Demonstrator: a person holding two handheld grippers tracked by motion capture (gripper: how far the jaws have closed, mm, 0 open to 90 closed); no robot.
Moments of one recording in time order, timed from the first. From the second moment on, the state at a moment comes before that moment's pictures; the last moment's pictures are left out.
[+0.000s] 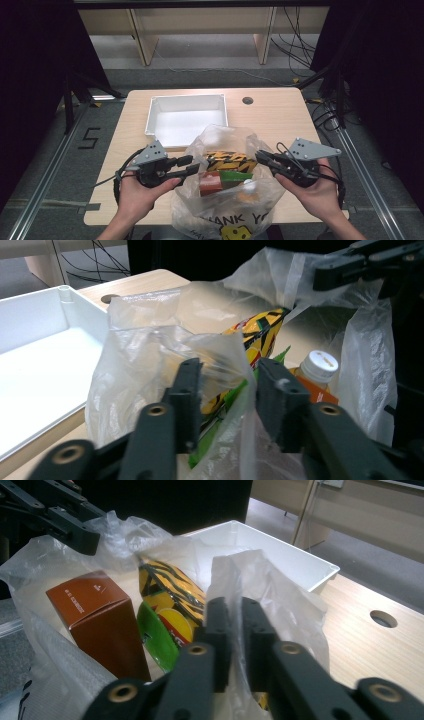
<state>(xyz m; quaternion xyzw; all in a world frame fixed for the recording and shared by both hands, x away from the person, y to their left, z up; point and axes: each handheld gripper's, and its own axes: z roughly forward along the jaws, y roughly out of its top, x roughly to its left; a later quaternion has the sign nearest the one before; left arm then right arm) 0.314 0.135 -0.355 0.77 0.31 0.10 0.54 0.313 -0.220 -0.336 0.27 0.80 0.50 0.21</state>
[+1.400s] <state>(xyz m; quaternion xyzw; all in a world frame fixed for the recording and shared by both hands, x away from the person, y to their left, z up) 0.315 0.160 -0.434 0.78 0.39 0.07 0.49 0.311 -0.259 -0.404 0.35 0.84 0.37 0.20</state>
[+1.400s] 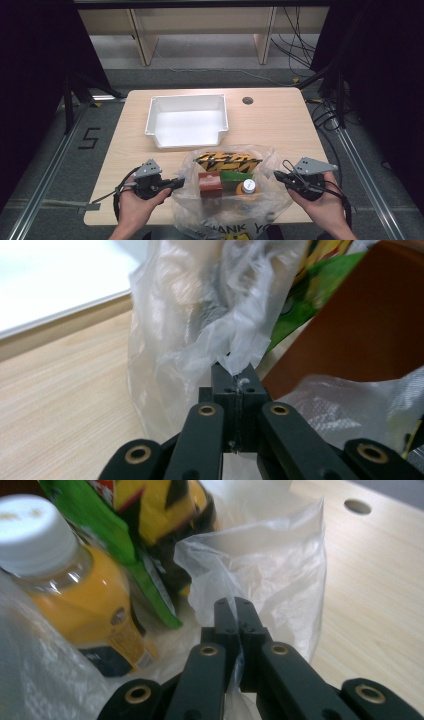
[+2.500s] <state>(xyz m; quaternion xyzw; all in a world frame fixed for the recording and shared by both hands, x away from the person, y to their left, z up) 0.307 0.178 -0.417 0.76 0.37 0.11 0.52 0.308 -0.277 -0.393 0.38 0.80 0.43 0.15</state>
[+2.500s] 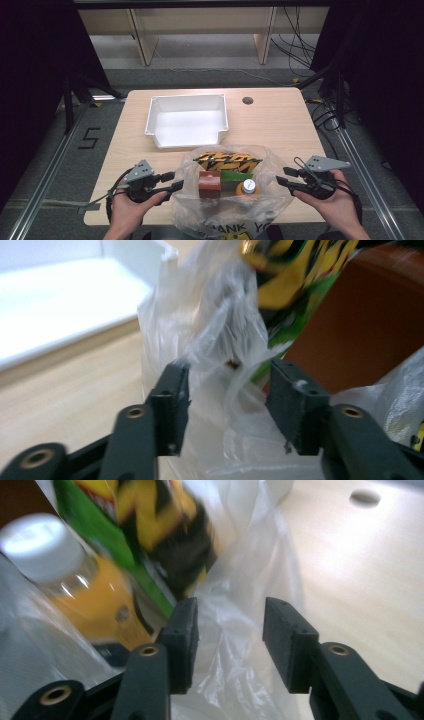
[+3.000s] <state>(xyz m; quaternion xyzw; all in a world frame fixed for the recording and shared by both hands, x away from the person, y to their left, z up) 0.354 0.159 -0.415 0.78 0.35 0.06 0.51 0.359 -0.260 -0.386 0.37 0.81 0.43 0.15</state>
